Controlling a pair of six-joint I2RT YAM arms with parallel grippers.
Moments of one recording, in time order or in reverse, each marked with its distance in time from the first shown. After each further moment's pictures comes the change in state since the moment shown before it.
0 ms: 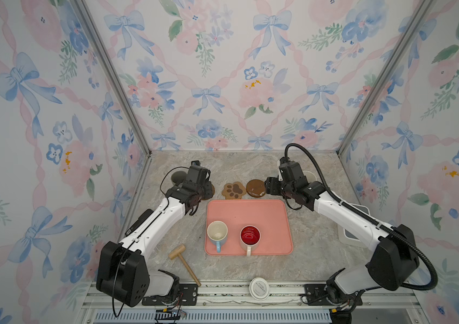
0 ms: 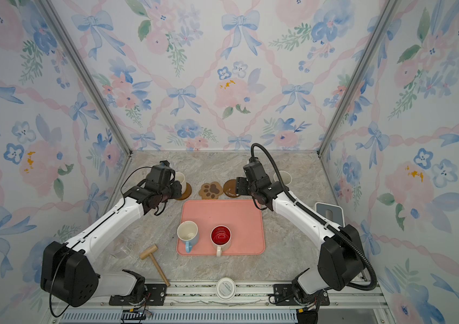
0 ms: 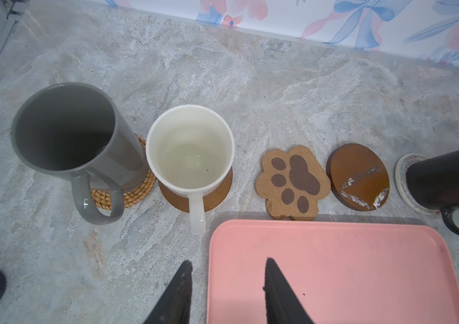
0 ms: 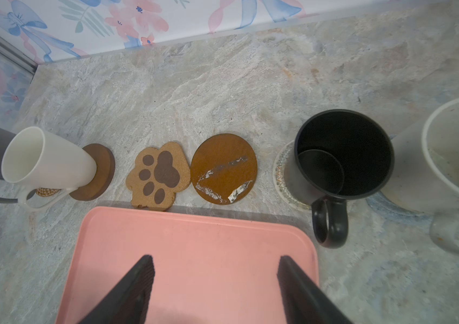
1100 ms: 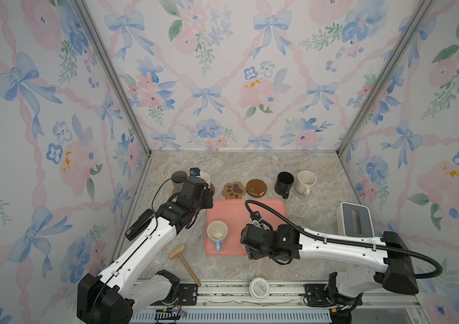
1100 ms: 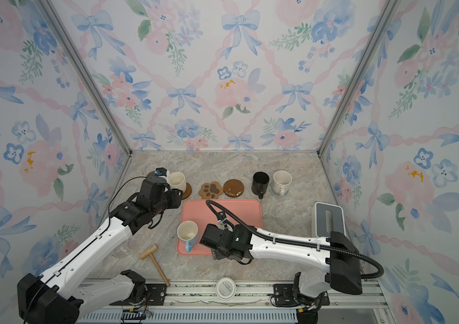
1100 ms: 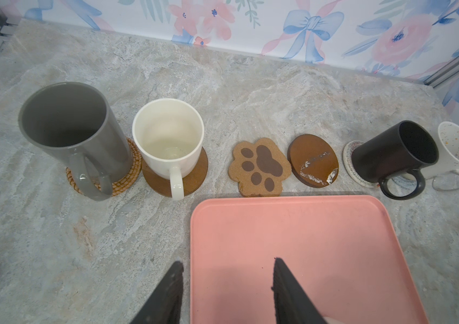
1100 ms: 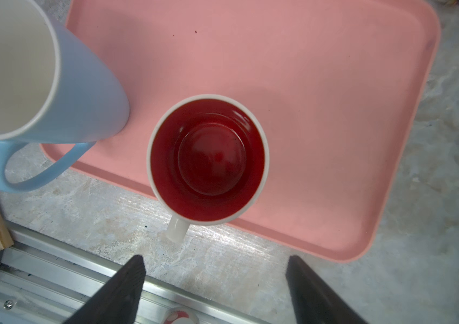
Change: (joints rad) left arm -0.080 -0.232 -0.121 0.000 -0.004 -0.019; right arm 0.689 -0.022 -0.077 -0.449 0.180 0.413
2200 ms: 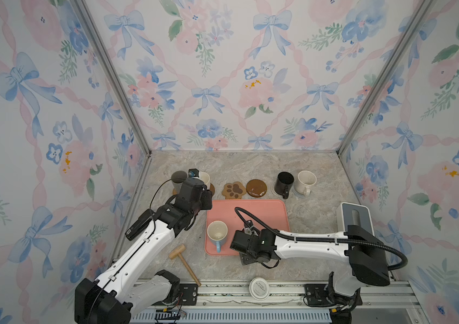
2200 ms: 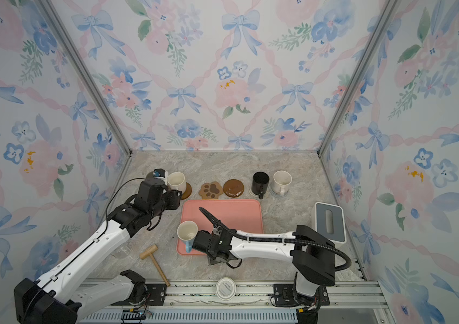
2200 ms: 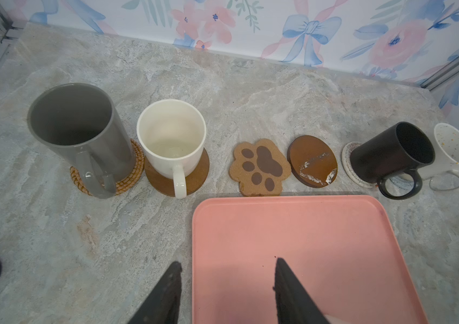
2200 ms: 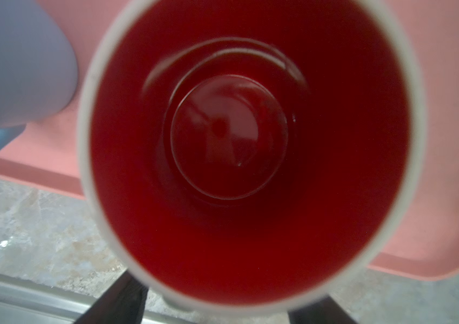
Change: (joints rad) left arm 0.000 -0.028 -0.017 0.000 -0.005 0.001; right arm -0.020 0.198 -0.034 0.100 -0.084 0.094
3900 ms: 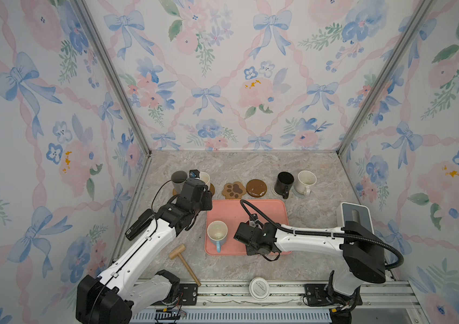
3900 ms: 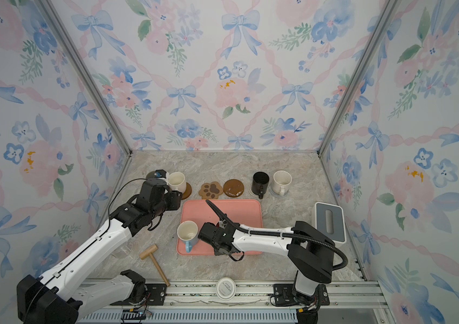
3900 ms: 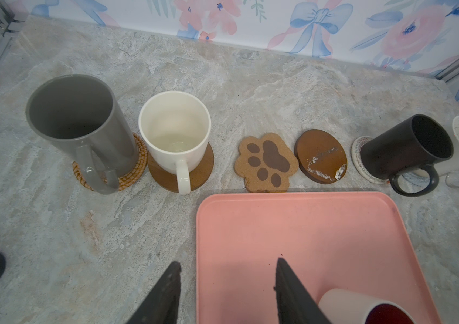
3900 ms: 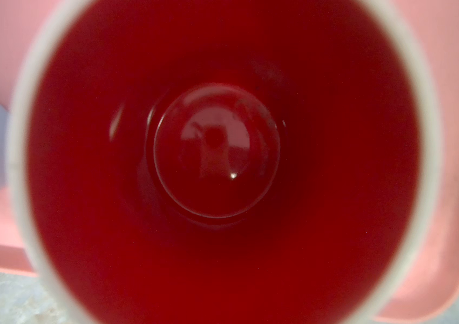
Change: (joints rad) left arm -0.001 0.018 -0.009 0.000 -0.011 0.004; right arm -0.092 0.015 -0.038 0.068 0.040 -0.021
